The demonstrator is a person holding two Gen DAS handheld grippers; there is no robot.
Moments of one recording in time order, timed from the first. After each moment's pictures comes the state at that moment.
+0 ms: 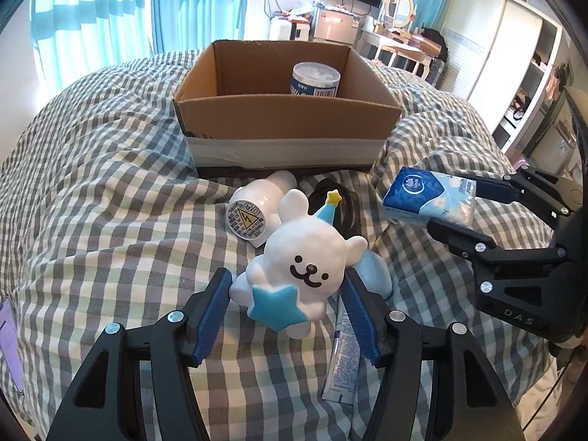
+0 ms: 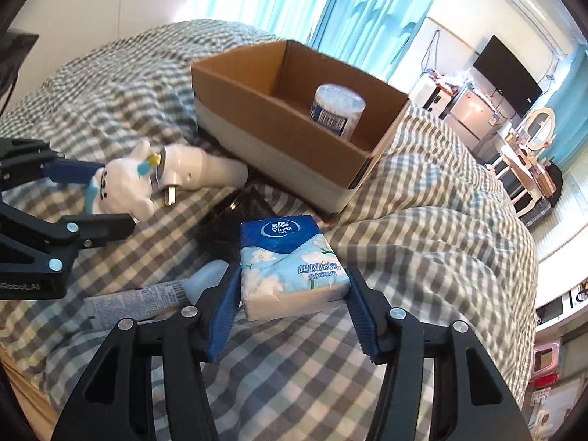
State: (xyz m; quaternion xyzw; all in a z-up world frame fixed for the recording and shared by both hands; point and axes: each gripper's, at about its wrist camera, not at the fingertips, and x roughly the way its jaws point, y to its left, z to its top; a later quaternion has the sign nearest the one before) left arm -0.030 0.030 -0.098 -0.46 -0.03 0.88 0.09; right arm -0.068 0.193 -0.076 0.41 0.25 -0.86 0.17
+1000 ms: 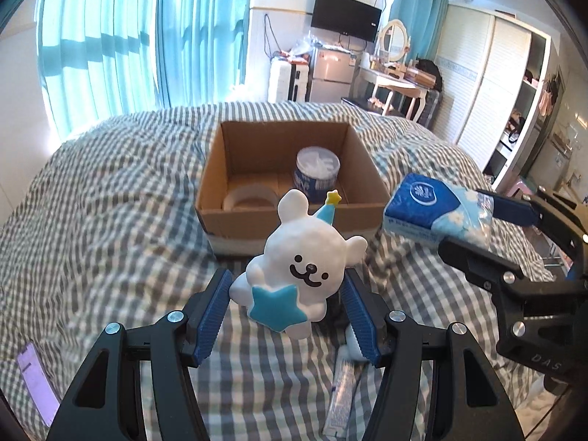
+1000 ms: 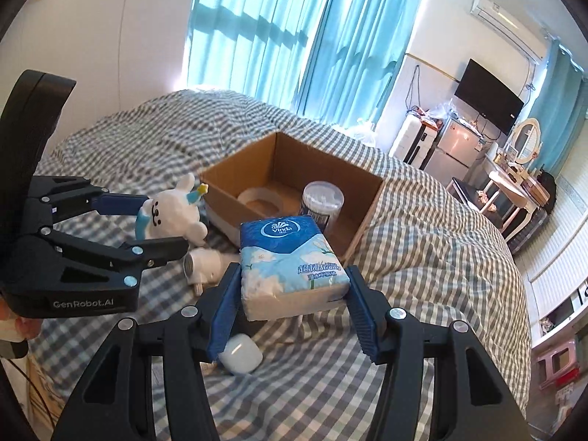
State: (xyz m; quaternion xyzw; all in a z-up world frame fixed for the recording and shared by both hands) left arm -0.055 0.020 -0.023 -0.39 -0.02 0.92 0.08; right arm -0.059 0.180 0.012 0.33 0.19 -0.91 0.18
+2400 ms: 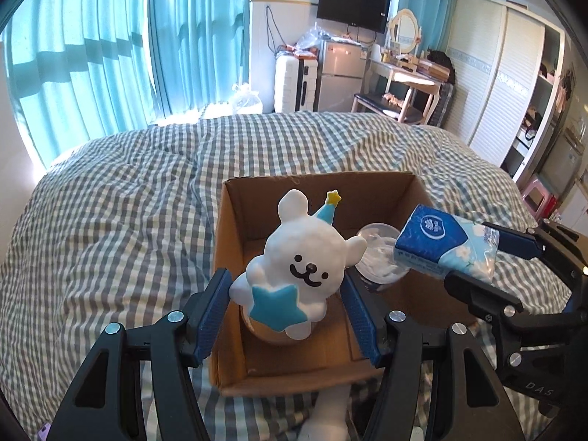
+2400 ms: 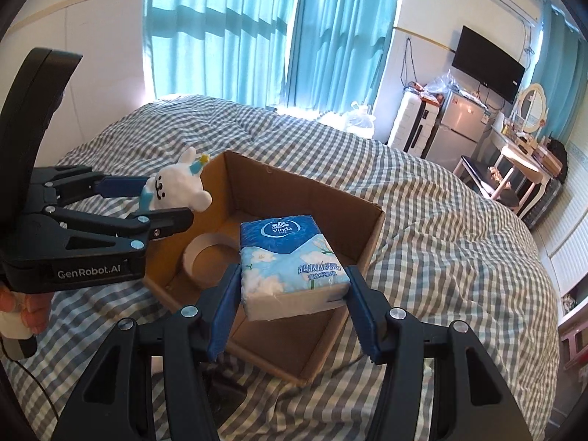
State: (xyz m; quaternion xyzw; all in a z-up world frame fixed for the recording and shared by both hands) left arm -0.235 0.011 -0.033 -0.41 0.01 0.91 0.07; right arm -0.226 0.184 -0.015 0.37 0.13 -0.90 0.17
